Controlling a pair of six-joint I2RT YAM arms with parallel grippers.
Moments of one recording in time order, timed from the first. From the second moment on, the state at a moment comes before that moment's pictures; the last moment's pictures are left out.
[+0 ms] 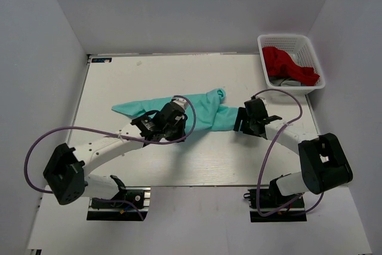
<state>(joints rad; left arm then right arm) -0.86 1.33 0.93 -0.50 -0.07 -0.56 0.38 1.41 0.65 -0.22 0.14 0.51</state>
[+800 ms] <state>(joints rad) -0.86 1.33 1.25 -0.59 -0.50 -0.61 0.38 1.42 0.71 -0.11 0.22 0.47</state>
